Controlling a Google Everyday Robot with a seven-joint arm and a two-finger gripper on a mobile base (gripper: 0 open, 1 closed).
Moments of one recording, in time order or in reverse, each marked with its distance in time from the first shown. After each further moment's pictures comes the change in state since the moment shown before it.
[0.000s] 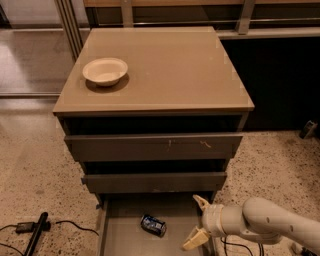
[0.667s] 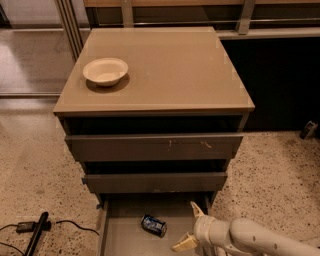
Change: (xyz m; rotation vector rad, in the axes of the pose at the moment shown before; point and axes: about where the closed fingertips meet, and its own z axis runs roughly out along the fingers) arm 0.050 -0.016 0.064 0.166 -0.040 0.050
